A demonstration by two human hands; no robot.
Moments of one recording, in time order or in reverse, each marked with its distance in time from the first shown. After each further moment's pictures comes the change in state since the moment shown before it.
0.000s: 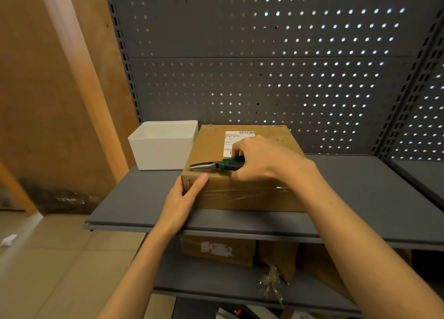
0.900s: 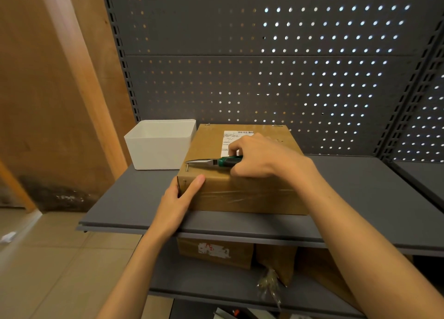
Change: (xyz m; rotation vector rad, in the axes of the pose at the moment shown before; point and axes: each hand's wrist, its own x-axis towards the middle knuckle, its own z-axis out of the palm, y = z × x) left_hand -0.003 0.003 0.001 -0.007 0.004 -0.026; right_hand 0.009 0.008 -0.001 0.007 -0.018 -0.001
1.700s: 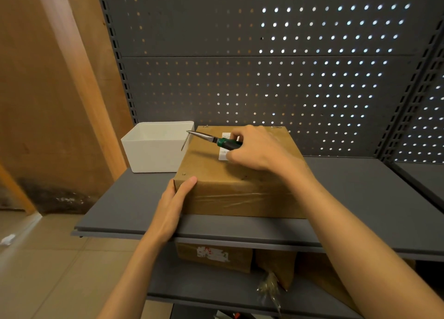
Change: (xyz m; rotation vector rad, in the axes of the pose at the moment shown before) left_hand 0.001 0.002 0.001 -0.046 0.011 -0.064; right_hand 0.021 0.013 0.007 0.174 0.216 0.062
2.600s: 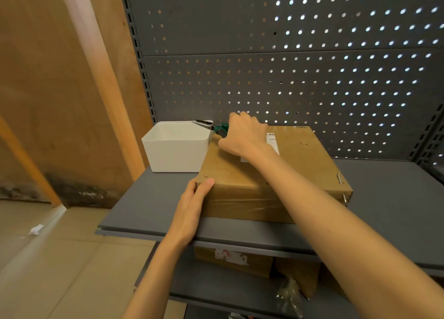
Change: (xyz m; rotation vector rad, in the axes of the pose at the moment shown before) left_hand 0.003 -0.002 -0.005 -0.060 0.025 -0.042; right_hand 0.066 -0.039 0.043 -0.198 0.129 0.127
